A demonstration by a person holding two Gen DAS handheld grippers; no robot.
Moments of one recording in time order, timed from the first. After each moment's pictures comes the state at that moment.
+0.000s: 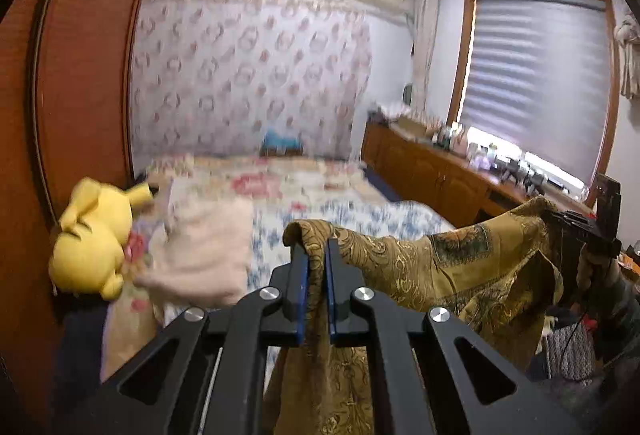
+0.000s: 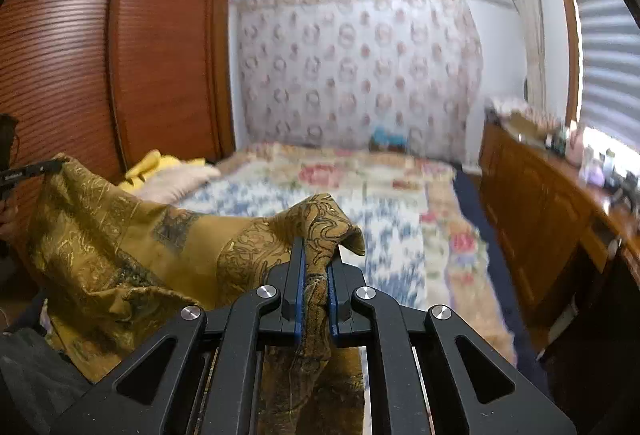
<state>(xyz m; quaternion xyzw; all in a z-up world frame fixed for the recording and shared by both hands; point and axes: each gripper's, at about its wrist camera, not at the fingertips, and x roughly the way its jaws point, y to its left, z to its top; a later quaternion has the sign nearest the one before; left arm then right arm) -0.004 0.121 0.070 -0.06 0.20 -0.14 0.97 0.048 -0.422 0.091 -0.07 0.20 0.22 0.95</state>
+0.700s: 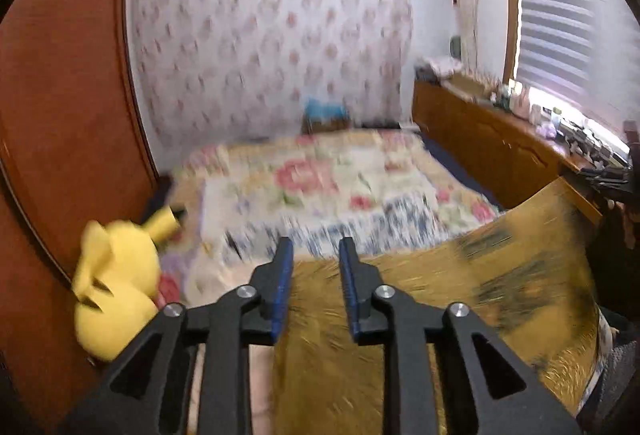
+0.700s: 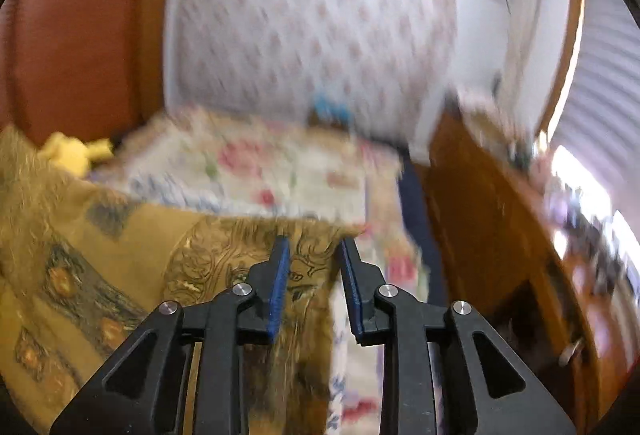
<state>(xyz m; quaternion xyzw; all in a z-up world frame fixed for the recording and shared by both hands) 0.262 0.136 0.058 0.00 0.30 -0.07 0.95 0.351 -0.384 0.086 -0.12 0.35 0.09 0.93</state>
